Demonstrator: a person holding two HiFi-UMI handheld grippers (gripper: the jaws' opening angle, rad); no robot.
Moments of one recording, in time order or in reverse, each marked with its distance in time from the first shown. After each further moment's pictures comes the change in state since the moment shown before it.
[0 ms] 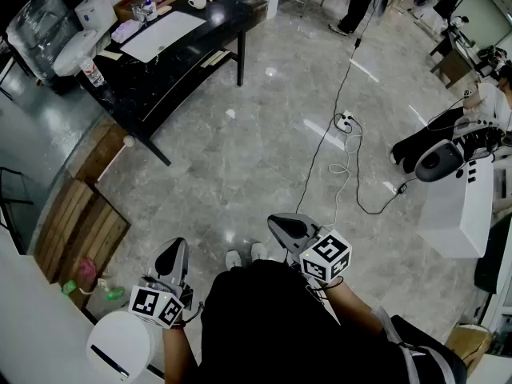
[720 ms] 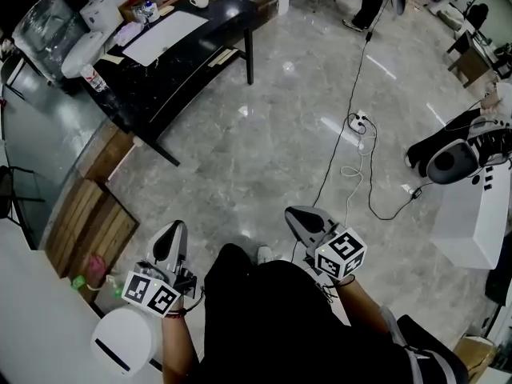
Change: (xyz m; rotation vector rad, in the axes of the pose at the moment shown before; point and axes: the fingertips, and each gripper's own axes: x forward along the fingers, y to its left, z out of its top) left arm 0.083 -0.015 0.051 -0.069 -0.111 0.013; right arm -0.024 -0.100 0.016 0.009 -0.086 -0.025
